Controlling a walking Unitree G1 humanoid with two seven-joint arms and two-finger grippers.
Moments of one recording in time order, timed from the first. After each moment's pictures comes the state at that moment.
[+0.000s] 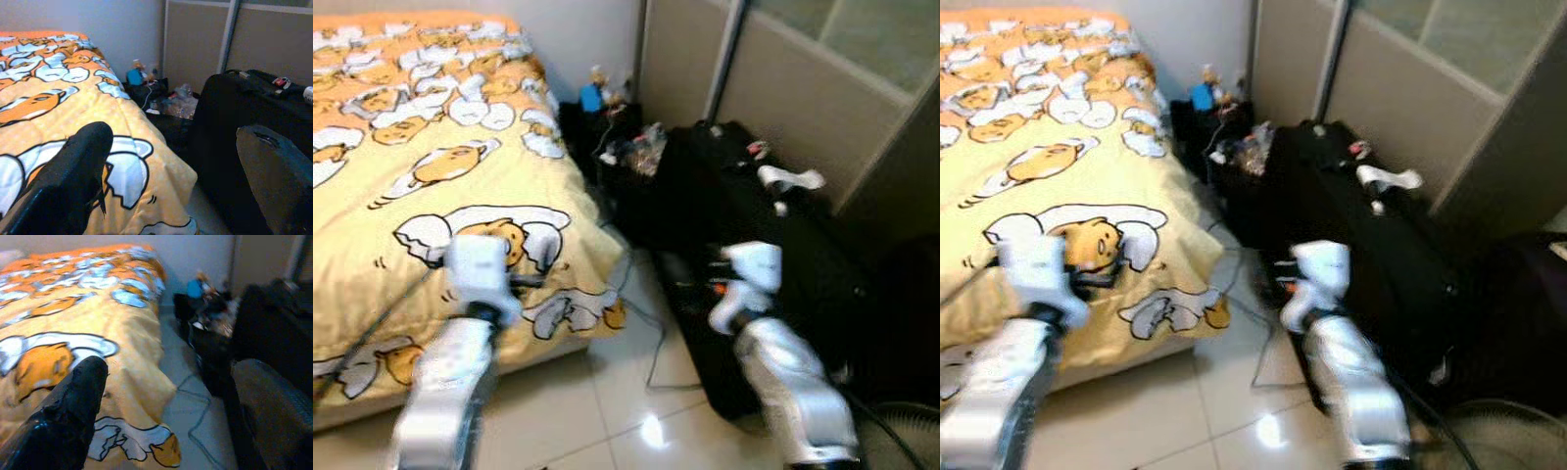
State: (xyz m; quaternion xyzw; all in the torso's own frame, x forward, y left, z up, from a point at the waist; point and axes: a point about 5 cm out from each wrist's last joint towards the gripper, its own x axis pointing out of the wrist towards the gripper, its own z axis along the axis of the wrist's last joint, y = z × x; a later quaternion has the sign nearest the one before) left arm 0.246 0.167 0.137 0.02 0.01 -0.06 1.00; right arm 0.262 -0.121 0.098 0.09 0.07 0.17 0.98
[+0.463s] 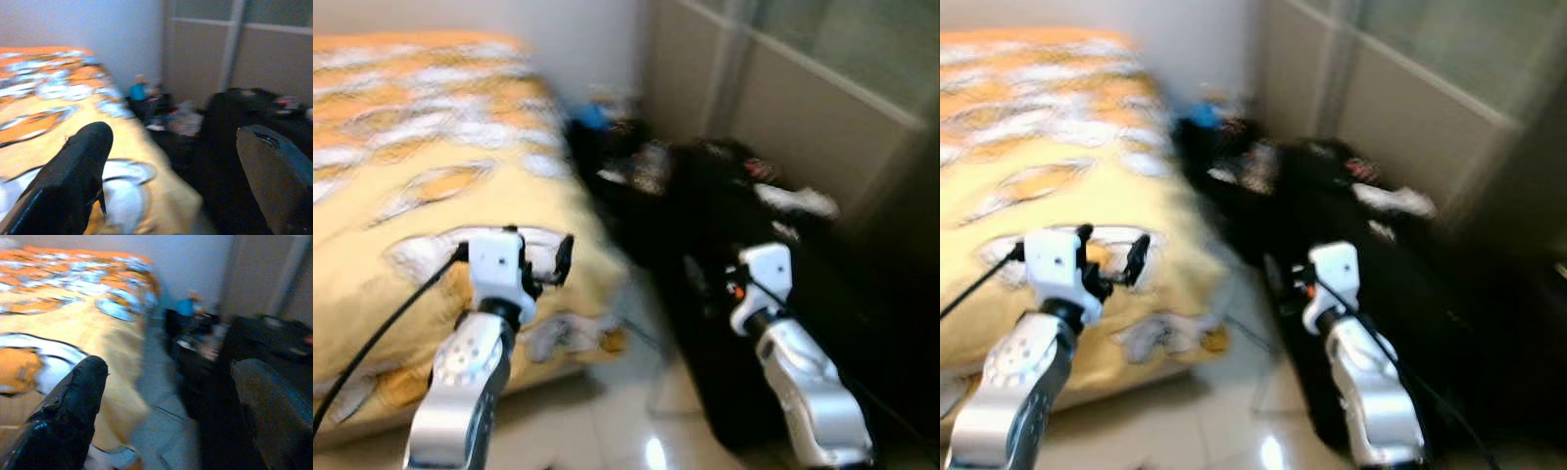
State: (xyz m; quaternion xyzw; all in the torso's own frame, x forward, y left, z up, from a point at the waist) left arm 0.245 0.161 0.137 0.02 0.01 -0.07 1.00; right arm 0.261 -0.127 0.099 0.02 0.06 0.17 0.98
